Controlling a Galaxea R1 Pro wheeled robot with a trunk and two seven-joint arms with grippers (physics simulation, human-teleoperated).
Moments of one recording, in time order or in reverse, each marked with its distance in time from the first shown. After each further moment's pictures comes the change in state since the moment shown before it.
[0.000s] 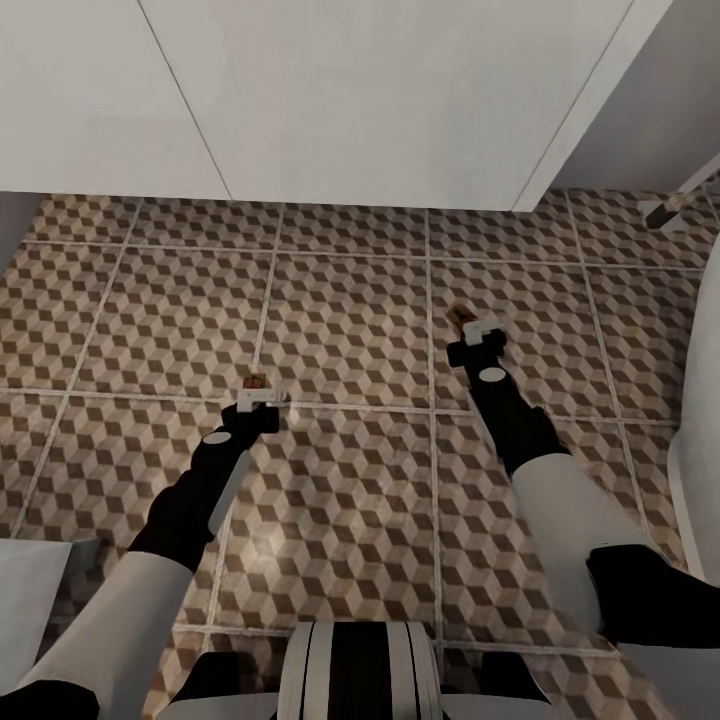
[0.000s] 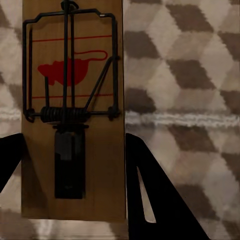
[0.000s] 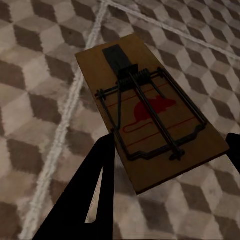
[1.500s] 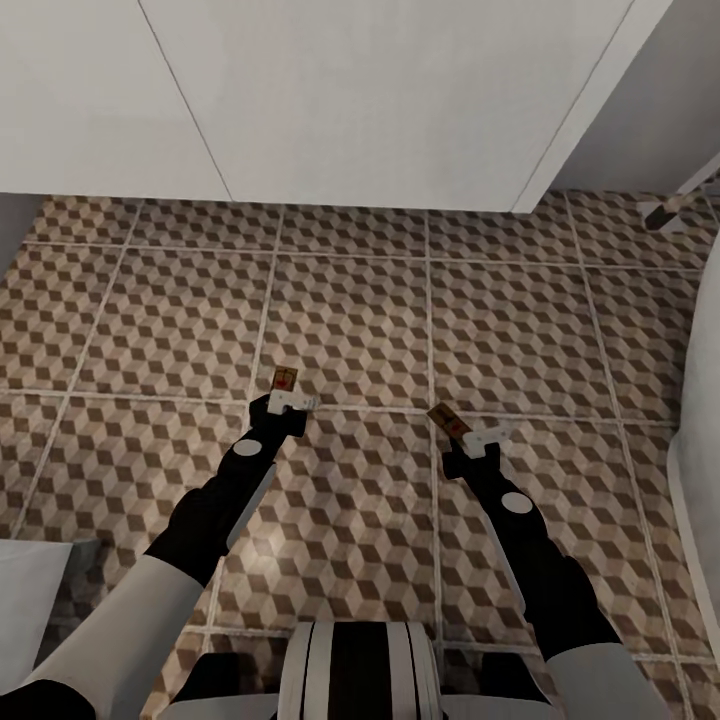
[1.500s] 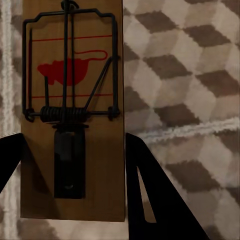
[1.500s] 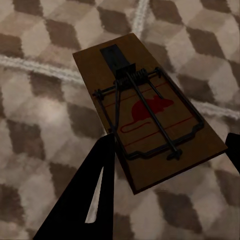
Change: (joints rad) left arm 0.007 0.005 -0.202 -0.021 -0.036 -0.078 0.028; right arm 0.583 -0.023 -0.003 -0.495 -0.143 0.080 0.194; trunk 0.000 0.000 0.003
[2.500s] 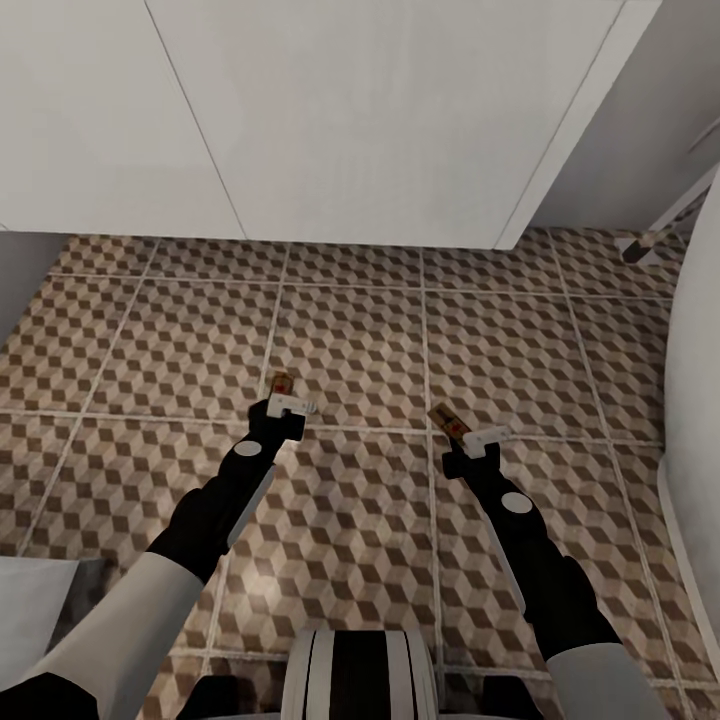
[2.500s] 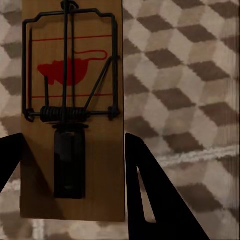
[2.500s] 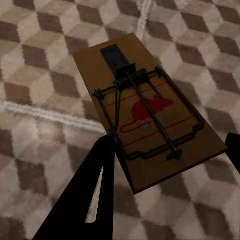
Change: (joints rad) left arm -0.011 0.001 0.001 0.048 0.000 0.003 0.002; right arm 0.000 0.001 0.000 0.000 0.000 0.003 -0.001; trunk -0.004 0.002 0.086
